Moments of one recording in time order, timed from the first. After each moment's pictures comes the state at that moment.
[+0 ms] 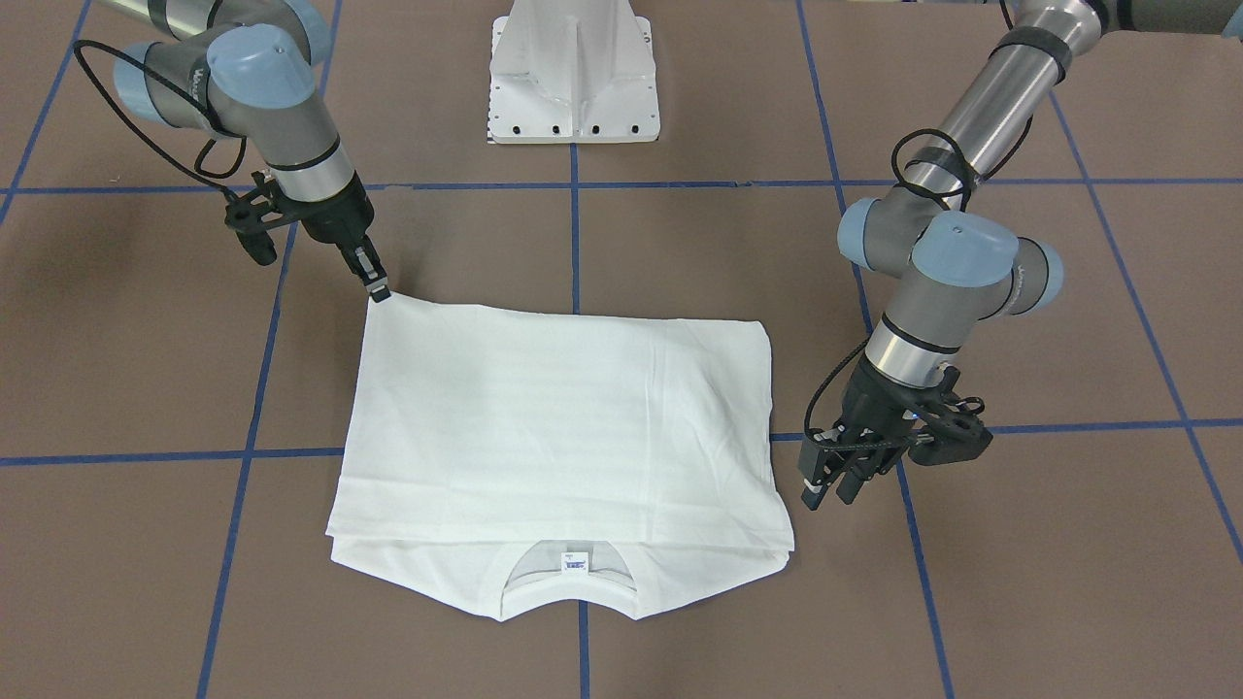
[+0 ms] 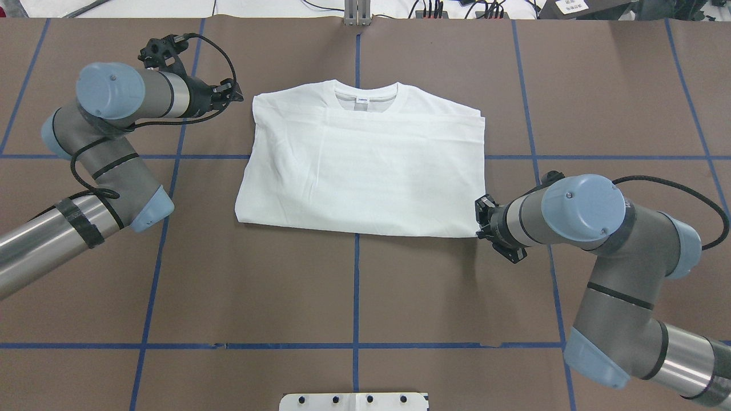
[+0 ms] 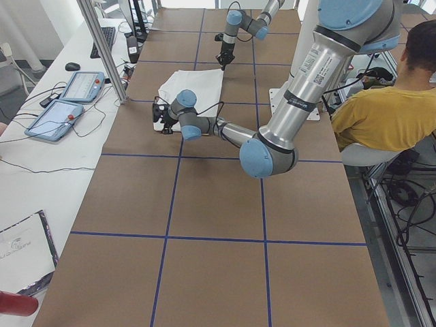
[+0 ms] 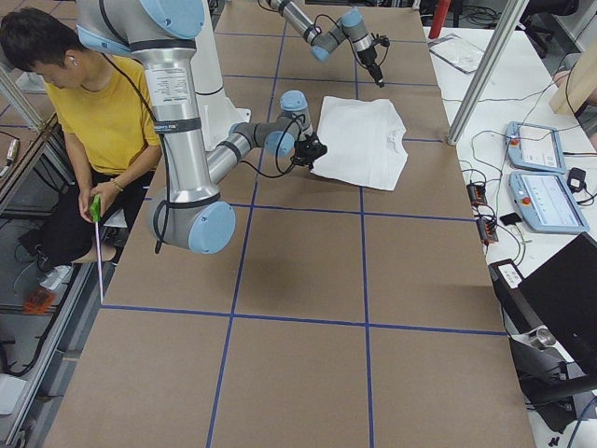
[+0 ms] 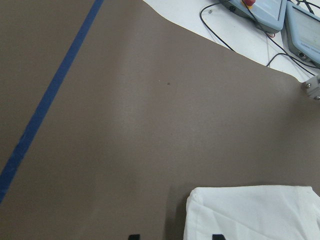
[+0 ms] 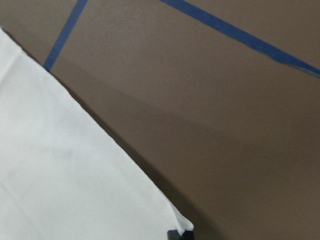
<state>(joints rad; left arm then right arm) -0.82 -2.12 -1.28 -2.50 -1.75 -1.41 0.49 -1.37 1.97 -1.32 1.77 2.26</state>
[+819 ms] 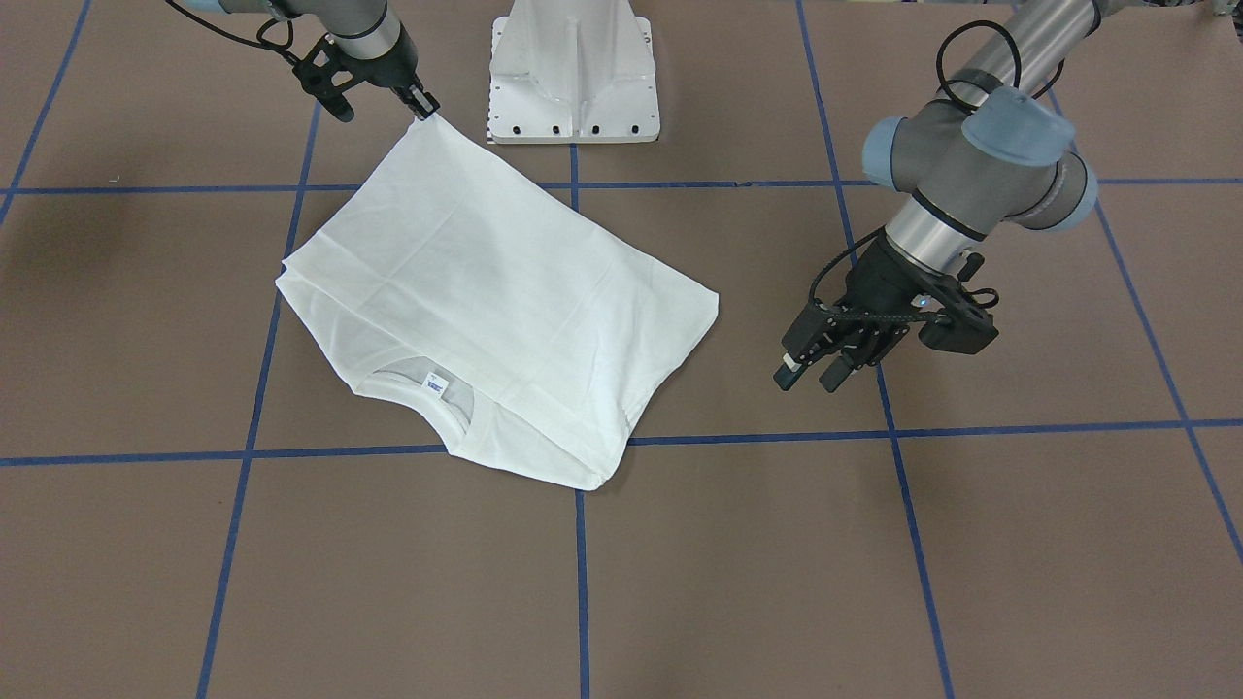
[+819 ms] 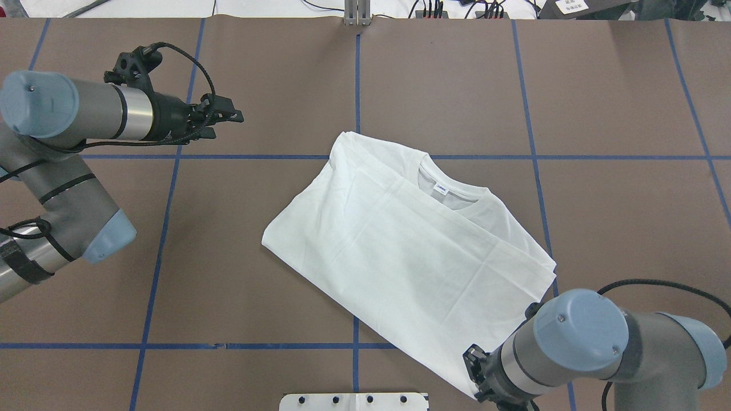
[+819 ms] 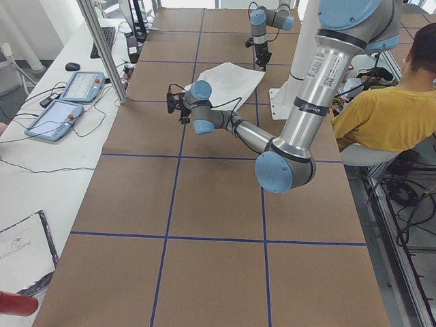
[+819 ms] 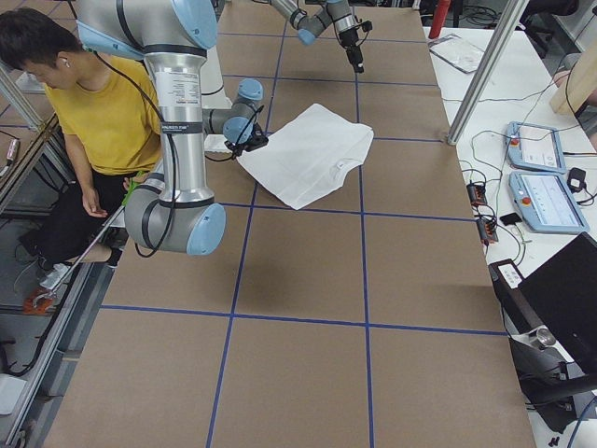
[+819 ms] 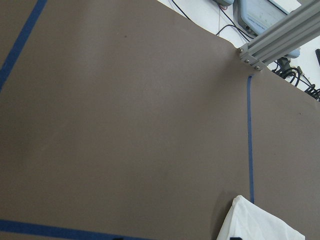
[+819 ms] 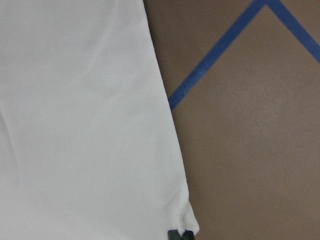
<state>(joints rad) -0.81 -1.95 -1.60 -2.48 -1.93 -1.53 0.16 -1.47 2.17 -1.45 1.99 2.34</state>
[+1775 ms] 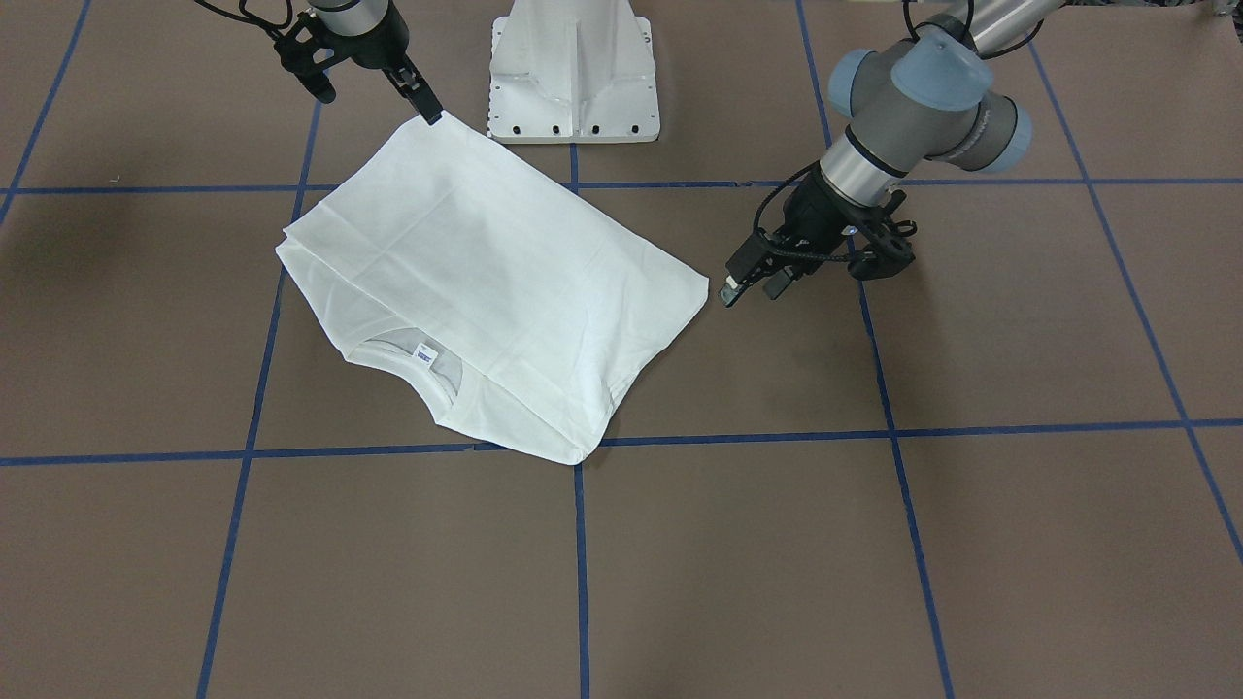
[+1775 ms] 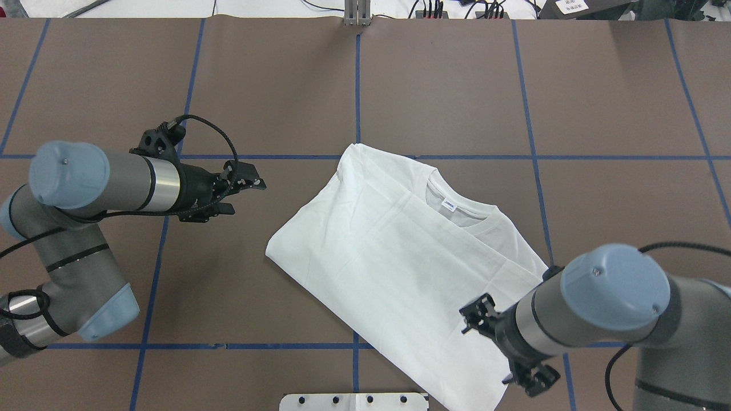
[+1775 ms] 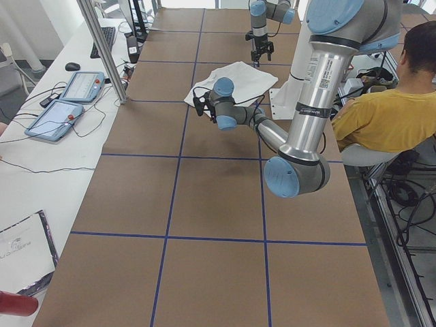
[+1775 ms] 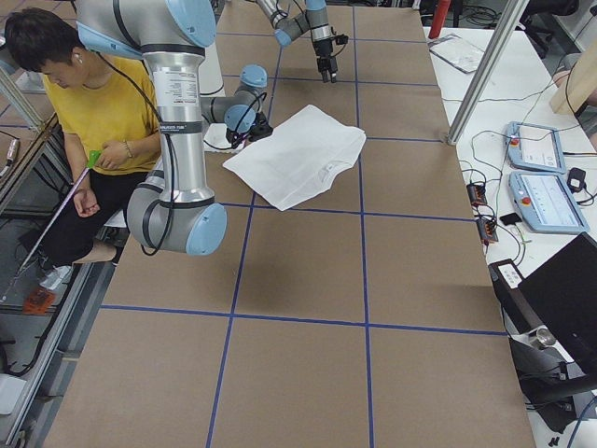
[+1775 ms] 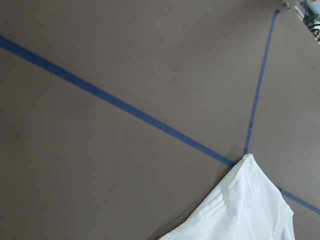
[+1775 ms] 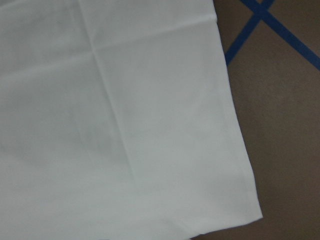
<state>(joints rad) -0.61 -1.86 -1.77 -2.33 -1.88 -1.78 0.34 -1.42 2.25 -1.54 2.00 2.34</state>
